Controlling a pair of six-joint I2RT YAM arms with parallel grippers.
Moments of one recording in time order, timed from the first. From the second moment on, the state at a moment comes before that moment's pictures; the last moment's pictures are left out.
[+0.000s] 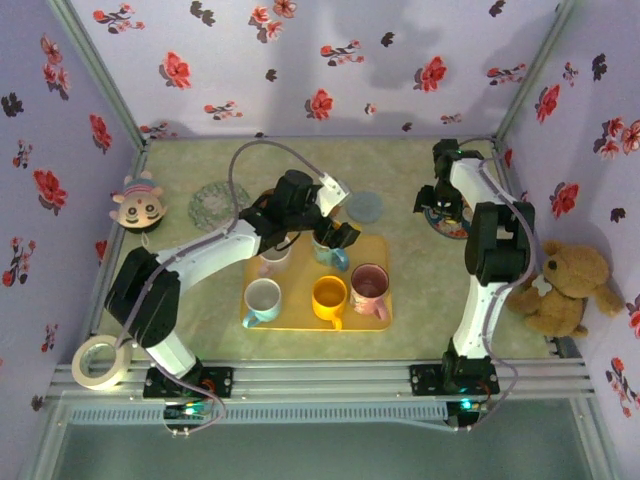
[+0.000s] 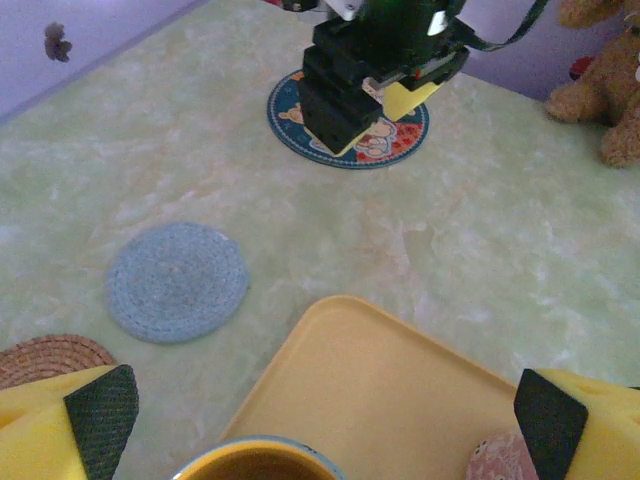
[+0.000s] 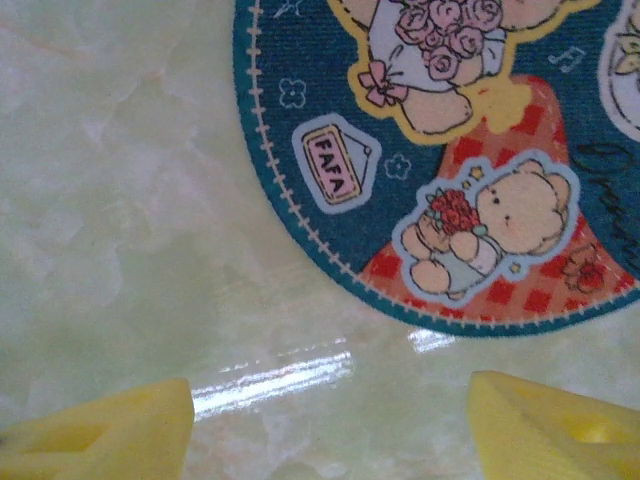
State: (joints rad) left arm -0.77 1.66 1.21 -0.08 0.33 0.11; right arm 0.03 2.04 1.63 -1.03 0.02 0.33
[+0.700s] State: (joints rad) left arm -0.77 1.69 1.28 -0.11 0.34 0.11; right arm 0.01 2.28 1.85 -1.00 0.04 0.34
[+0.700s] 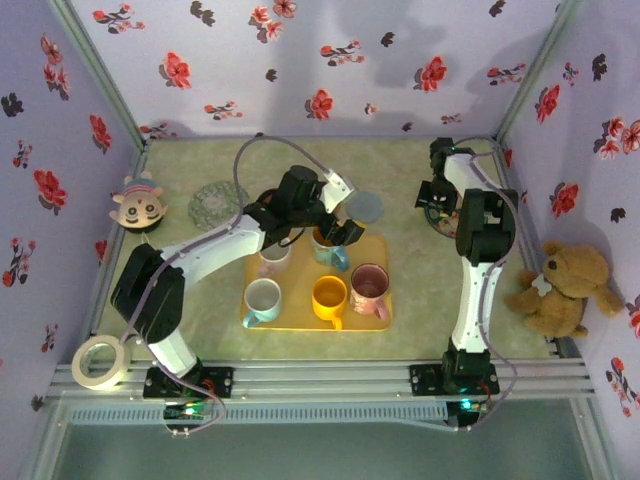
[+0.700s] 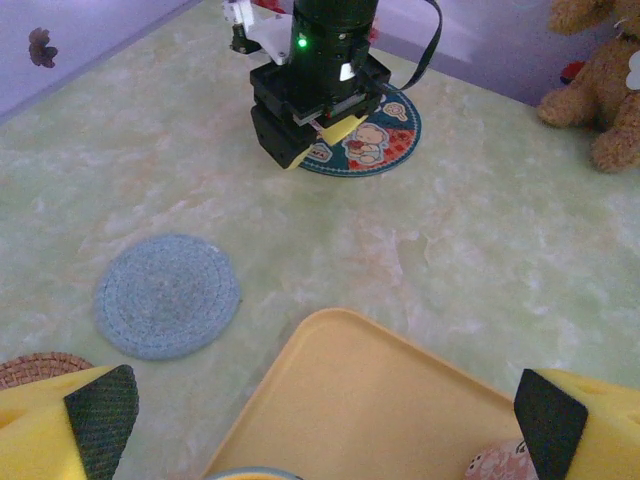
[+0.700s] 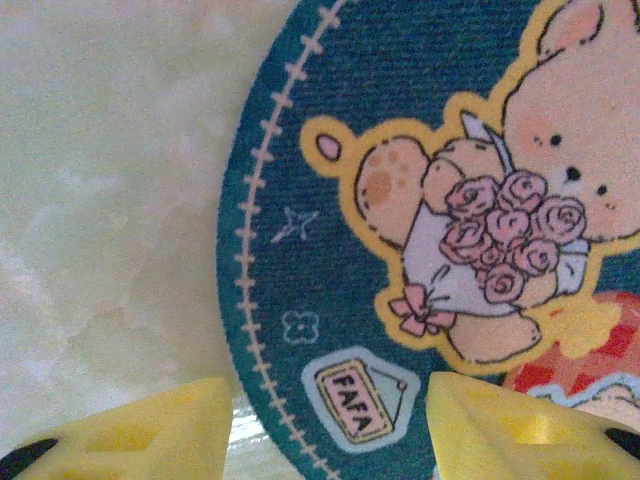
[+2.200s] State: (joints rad) left arm -0.77 1.67 1.26 -0.13 0.34 0.12; right arm 0.07 2.29 1.89 -1.05 0.03 0.32
